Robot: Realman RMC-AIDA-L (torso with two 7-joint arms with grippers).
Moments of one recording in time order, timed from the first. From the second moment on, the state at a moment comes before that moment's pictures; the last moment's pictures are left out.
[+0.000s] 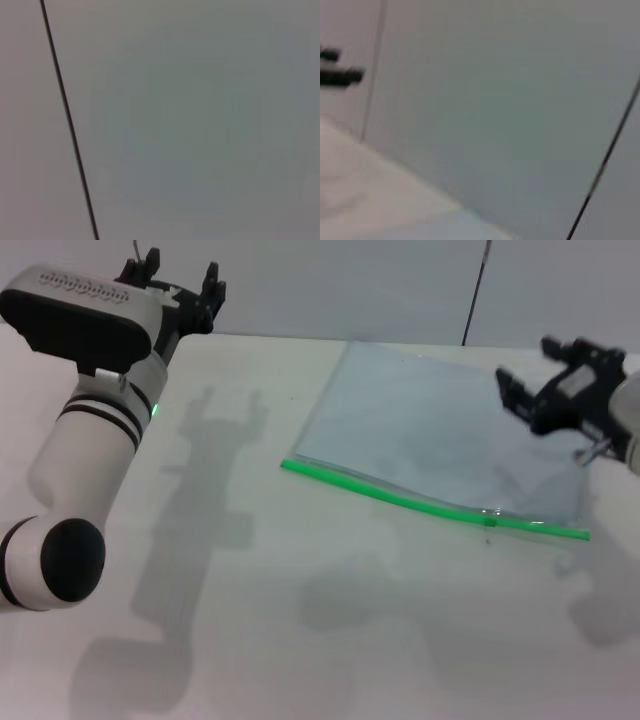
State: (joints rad) left arm -0.59 -2.03 -1.00 -0.61 1.97 0.70 0.53; right arm 0.27 1.82 -2.08 -1.30 -2.48 -0.02 2.75
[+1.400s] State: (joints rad) left arm -0.56 -2.03 -1.04 -0.57 1.96 0.69 0.53; right arm 0.17 2.02 -1.87 -1.55 -2.90 -0.88 2.25
